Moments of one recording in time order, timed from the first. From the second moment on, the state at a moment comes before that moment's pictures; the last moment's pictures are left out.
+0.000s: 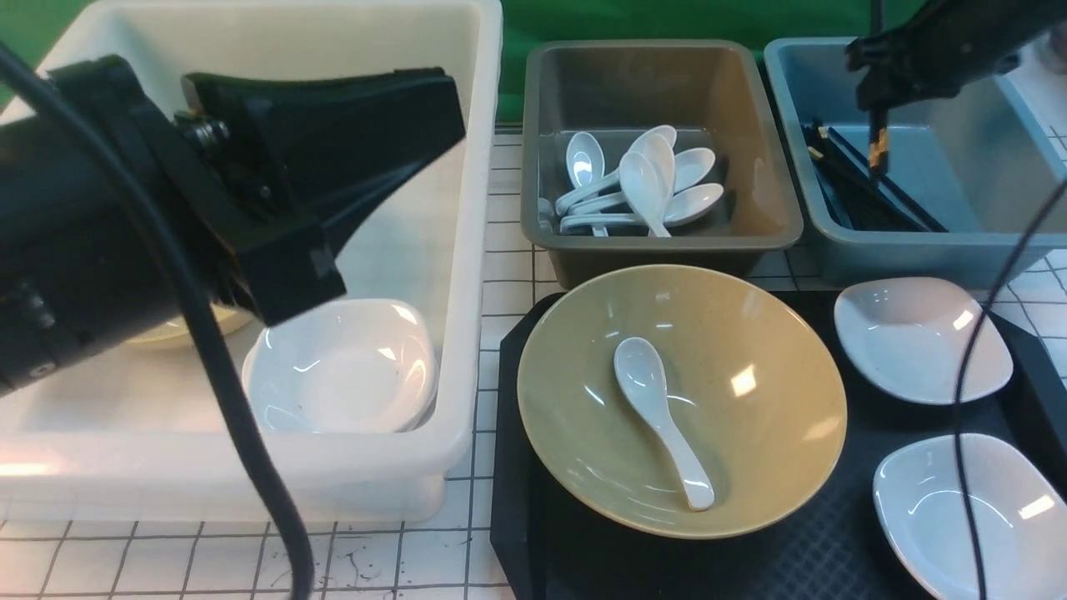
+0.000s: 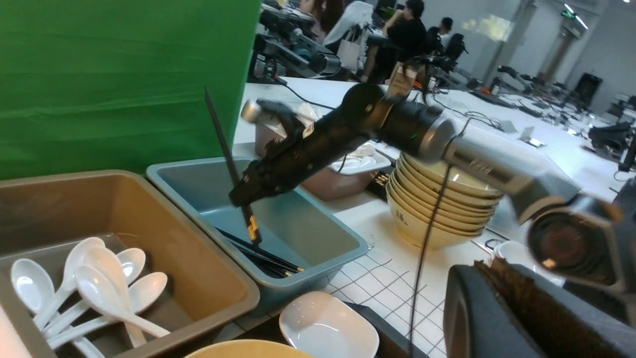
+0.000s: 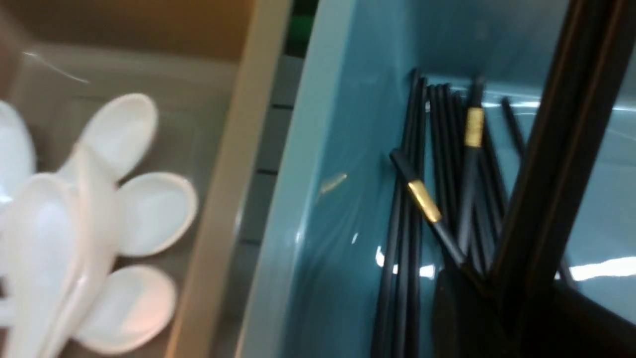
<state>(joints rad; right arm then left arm) -0.06 2.35 -2.26 0.26 0.82 -0.18 -0.55 0.84 -0.79 -1.40 0.32 1.19</state>
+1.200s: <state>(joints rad) 0.45 1.29 -1.01 -0.13 1.07 0.03 -0.55 0.84 -0.77 -0.84 0.65 0.66</state>
